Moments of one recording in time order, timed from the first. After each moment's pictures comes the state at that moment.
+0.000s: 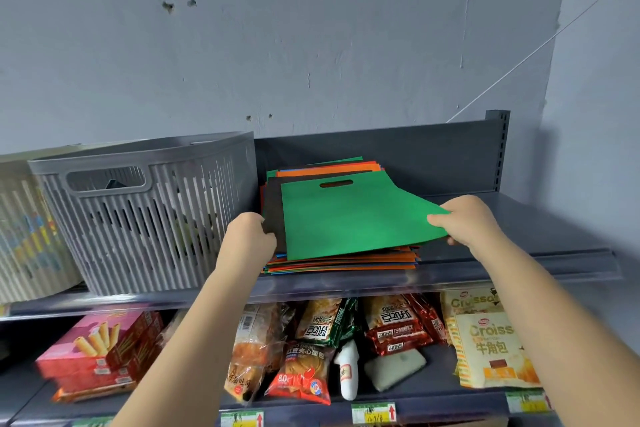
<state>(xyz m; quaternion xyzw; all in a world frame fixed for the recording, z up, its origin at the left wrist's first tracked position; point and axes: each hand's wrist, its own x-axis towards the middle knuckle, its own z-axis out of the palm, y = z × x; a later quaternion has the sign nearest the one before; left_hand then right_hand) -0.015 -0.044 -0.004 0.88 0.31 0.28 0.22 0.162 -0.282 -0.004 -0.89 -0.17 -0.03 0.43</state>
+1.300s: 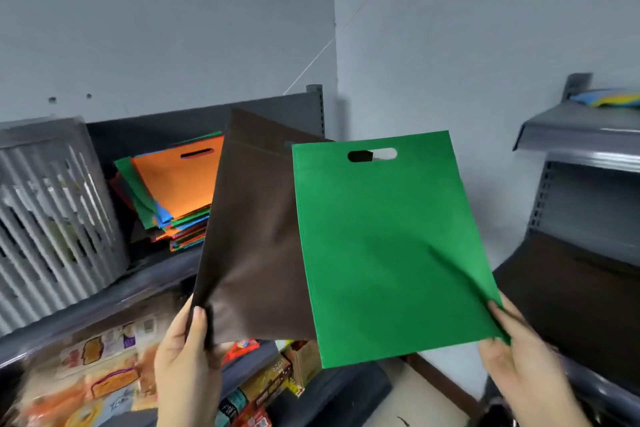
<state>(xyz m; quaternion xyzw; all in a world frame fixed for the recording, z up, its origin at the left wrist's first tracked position) -0.121 -0.057 -0.150 0.49 0.05 0.24 0.84 -0.146 -0.402 -0.172 -0.43 0.08 -0.15 0.89</state>
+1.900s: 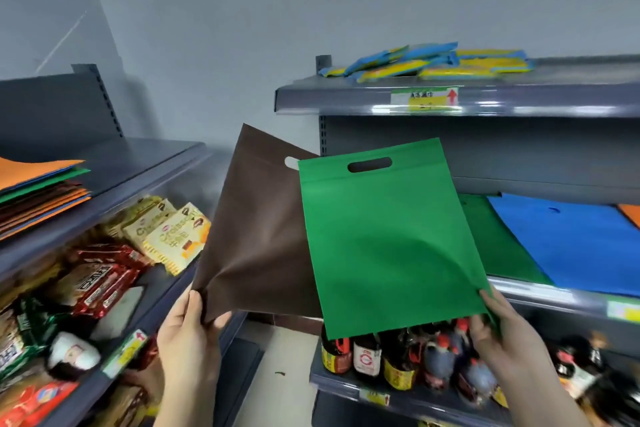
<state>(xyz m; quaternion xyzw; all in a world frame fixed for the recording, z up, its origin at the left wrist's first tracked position) -0.160 -0.230 -0.188 0.47 0.00 -0.03 0.88 -0.393 -0.492 -0.186 -0.22 0.25 -0.39 0.86</state>
